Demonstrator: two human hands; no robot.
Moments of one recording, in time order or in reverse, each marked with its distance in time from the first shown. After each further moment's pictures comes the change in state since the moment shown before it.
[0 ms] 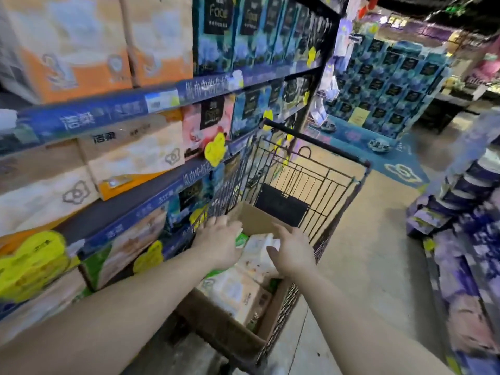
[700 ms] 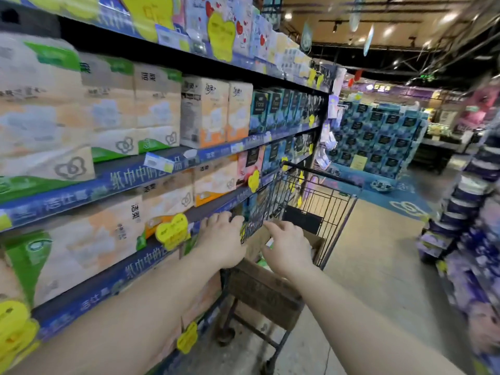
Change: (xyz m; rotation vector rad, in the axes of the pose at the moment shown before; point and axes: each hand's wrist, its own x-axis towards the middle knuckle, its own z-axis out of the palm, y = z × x) left_hand -0.368 -0.048 -0.087 0.070 0.282 -0.068; right_hand -0.337 -0.173 -0.047 0.020 0.243 -0.189
